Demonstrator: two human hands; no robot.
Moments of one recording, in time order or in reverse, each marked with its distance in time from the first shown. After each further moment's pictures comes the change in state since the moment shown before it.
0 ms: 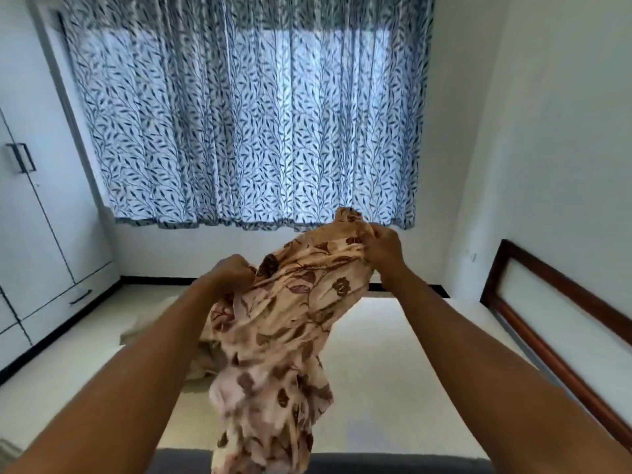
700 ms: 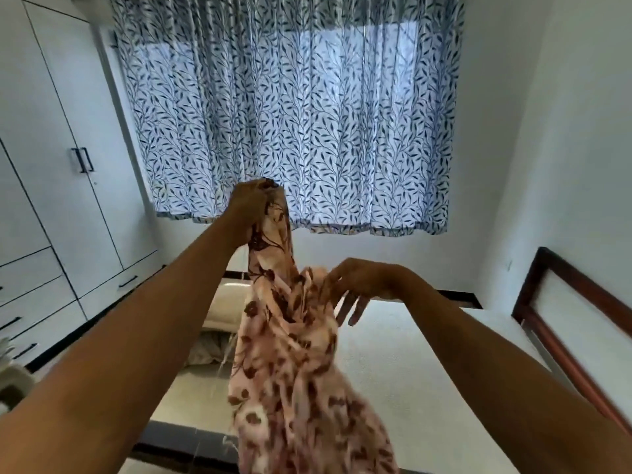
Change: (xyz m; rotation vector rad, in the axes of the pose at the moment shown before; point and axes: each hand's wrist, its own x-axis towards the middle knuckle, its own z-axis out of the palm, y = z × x) left_hand 0.001 0.168 0.029 -0.711 0.260 0.209; right_hand 0.022 0.019 -0.083 -0.124 -1.217 0.154
